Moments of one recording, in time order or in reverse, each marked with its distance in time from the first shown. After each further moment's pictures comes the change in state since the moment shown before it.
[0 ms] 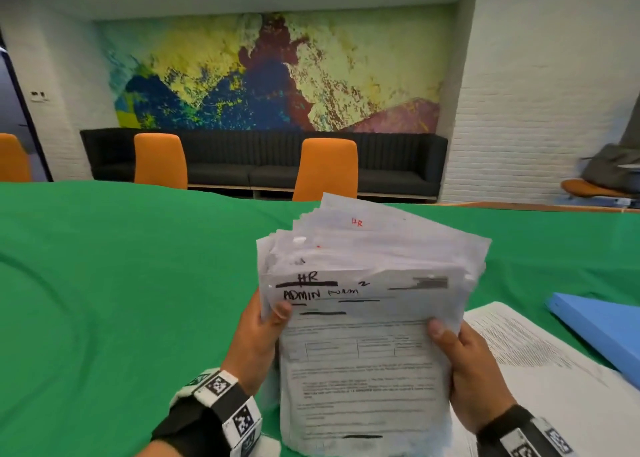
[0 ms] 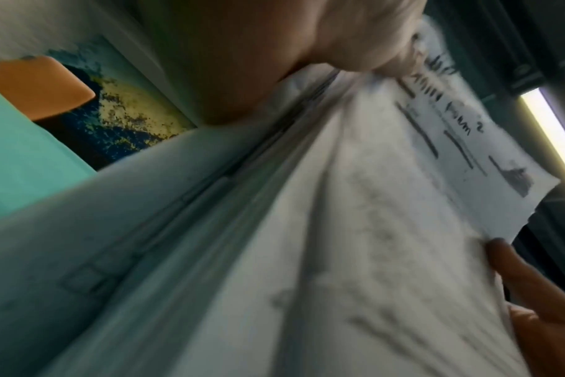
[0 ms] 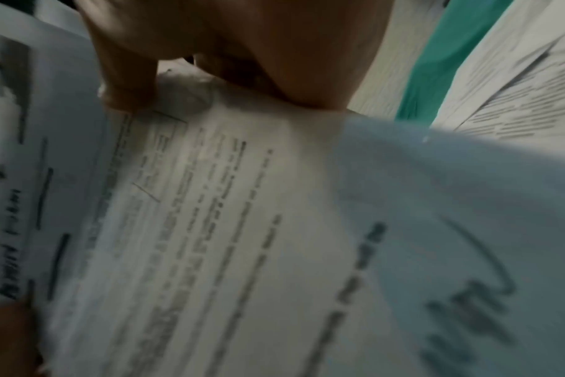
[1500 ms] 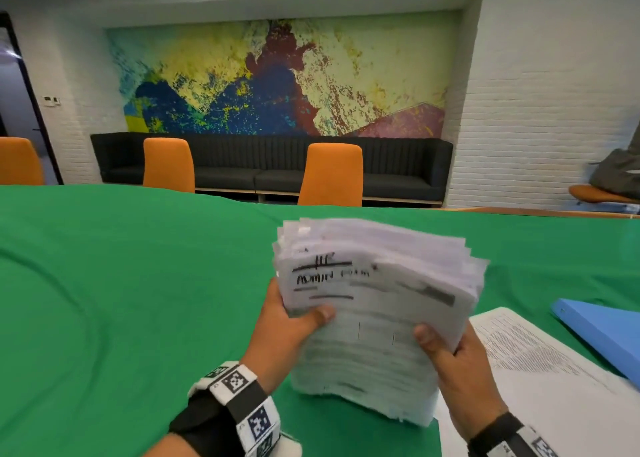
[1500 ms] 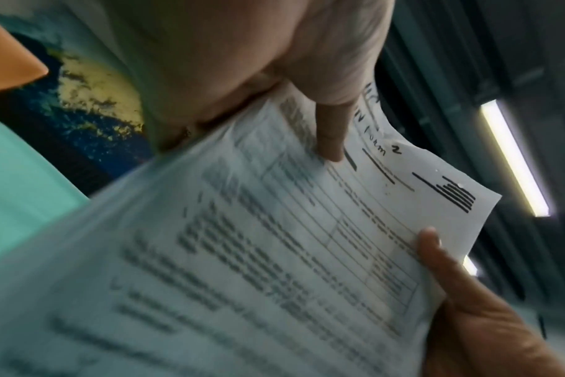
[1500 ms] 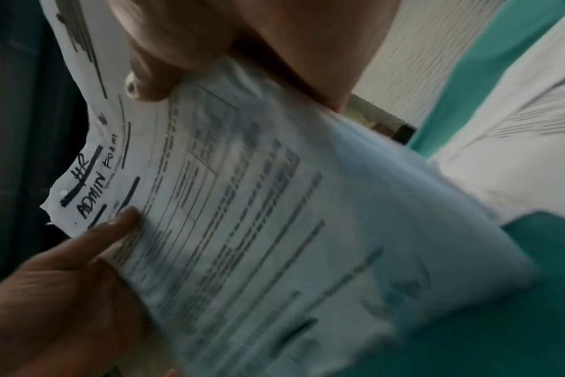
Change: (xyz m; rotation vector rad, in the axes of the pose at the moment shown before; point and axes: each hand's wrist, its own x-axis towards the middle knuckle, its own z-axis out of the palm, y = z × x) left_hand 0.003 0.018 0.018 0.125 0.119 -0.119; right_hand -0.009 -0.002 0.020 -0.167 0.058 -0.149
